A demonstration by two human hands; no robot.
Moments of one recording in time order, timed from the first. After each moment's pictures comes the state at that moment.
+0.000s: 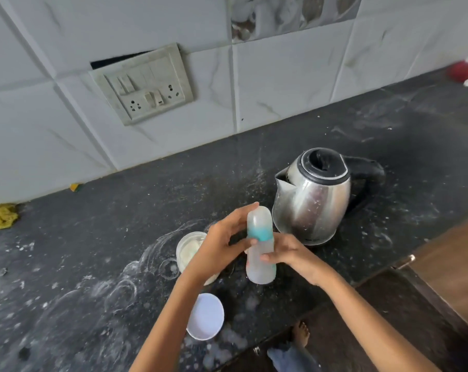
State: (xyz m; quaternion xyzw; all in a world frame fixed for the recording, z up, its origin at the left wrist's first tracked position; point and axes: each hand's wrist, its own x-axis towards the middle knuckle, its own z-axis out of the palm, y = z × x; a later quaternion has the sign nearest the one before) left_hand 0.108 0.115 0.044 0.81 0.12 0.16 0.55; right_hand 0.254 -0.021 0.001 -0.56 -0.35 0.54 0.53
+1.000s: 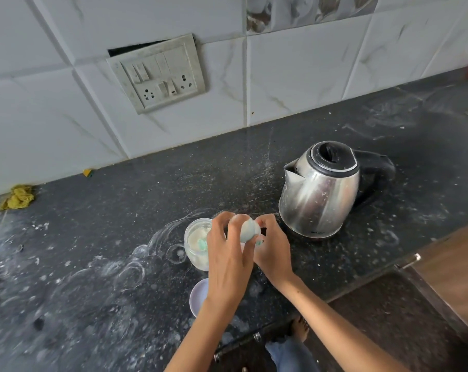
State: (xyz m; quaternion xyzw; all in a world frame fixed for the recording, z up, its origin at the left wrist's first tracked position) left_hand 0.085 0.052 0.035 0.84 0.30 0.38 0.25; right_hand 0.189 0.014 -0.021 -0.80 -0.36 0.11 0.47
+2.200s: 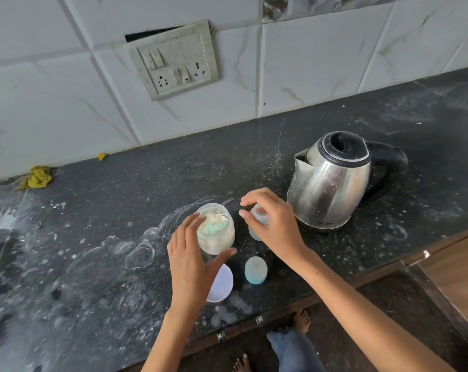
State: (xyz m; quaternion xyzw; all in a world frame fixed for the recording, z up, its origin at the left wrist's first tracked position) left_hand 0.014 0.071 0.013 0.83 0.41 0.34 0.19; right_hand 0.194 0.015 0.037 -0.66 -0.58 0.02 0.48
